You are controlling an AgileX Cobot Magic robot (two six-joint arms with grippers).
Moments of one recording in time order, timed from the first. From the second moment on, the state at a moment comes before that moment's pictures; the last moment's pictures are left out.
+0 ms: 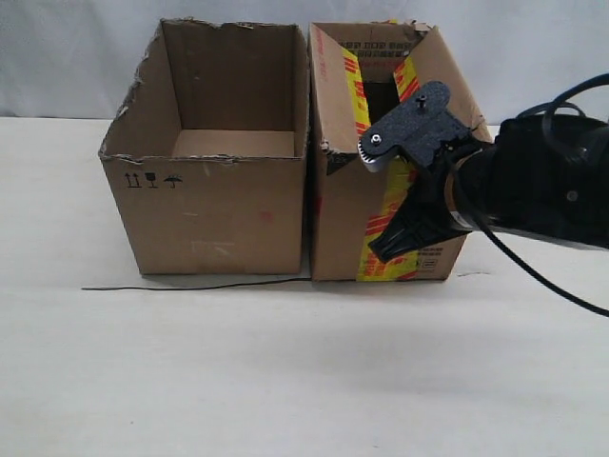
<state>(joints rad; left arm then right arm) -0.02 0.00 0.00 0.20 0.32 -0.13 0.80 1.54 -0.90 -0.97 0.56 0.72</state>
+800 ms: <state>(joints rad) -0.02 0.00 0.00 0.20 0.32 -0.13 0.56 1.17 -0.98 -0.81 0.57 0.66</state>
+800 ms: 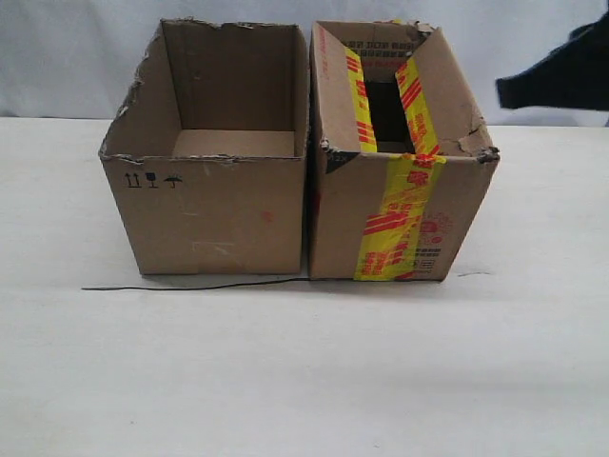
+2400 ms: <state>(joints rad) -0.02 0.00 0.00 0.20 0.32 -0.13 -0.05 2.13 -1.40 1.24 1.01 -0.89</state>
